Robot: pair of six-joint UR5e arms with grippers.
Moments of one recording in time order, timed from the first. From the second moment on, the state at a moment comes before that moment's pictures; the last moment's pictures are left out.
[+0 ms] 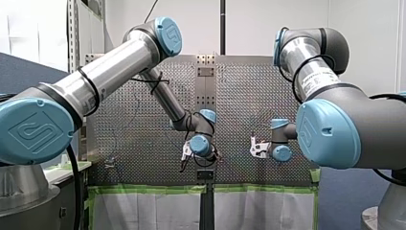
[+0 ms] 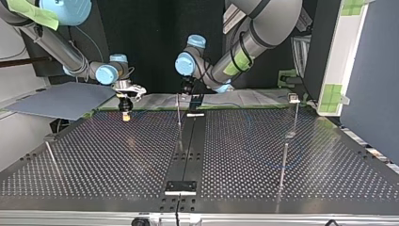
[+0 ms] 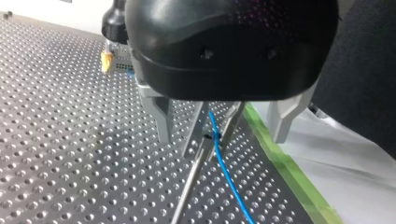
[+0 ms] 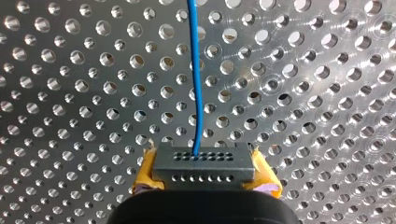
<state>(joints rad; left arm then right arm) -0.64 -2.46 -1.46 -2.71 -1.89 -1.56 1.82 -0.63 1.51 -0.82 1.44 1.52</state>
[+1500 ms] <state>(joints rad) -0.66 -2.44 -1.52 -2.74 -1.88 -1.58 1.82 -0.63 1.51 -0.82 1.44 1.53</state>
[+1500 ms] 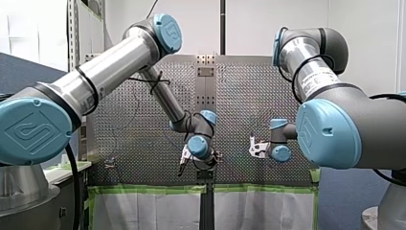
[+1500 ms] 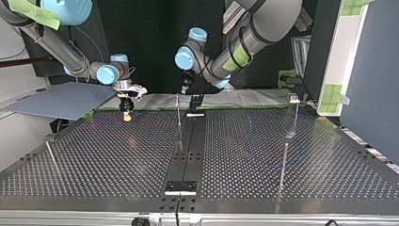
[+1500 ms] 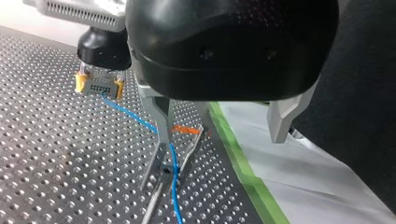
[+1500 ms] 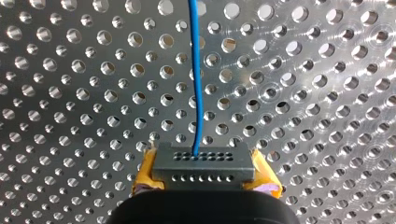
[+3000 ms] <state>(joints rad) -0.64 -2.01 -1.96 -2.31 -1.92 -1.77 1.83 -0.63 1.51 -0.80 1.42 1.54</state>
